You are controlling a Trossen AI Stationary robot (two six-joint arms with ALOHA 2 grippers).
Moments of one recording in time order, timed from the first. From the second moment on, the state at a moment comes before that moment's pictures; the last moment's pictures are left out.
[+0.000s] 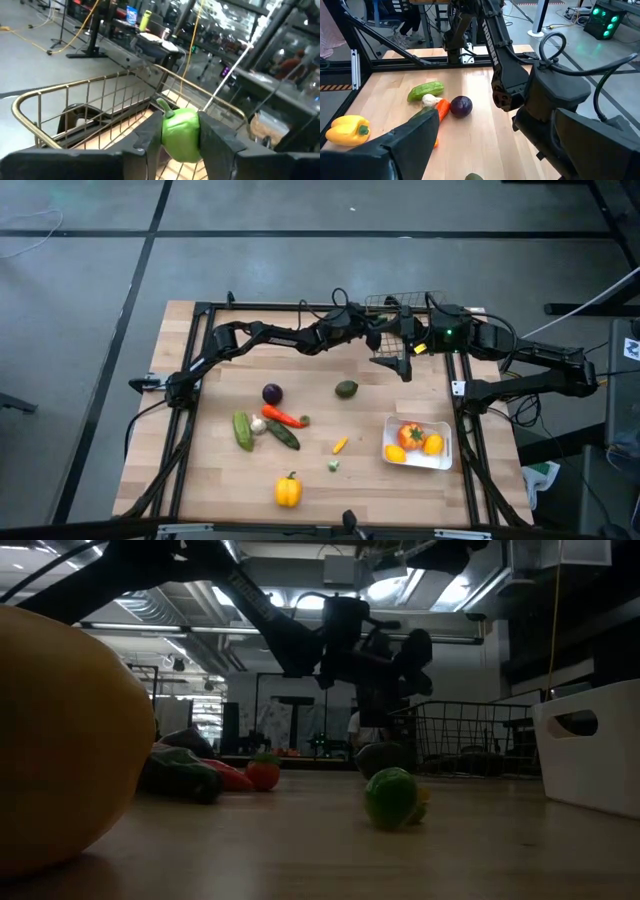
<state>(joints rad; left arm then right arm) 0.34 2.35 1.63 0.68 -0.18 -0.42 -0.21 1.01 1.06 -0.37 -0.12 -0.06</state>
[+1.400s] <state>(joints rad) 0.35 1.82 1.63 -0.33 0.03 -0.05 -0.11 1.09 1.06 -0.48 -0.19 -0.05</state>
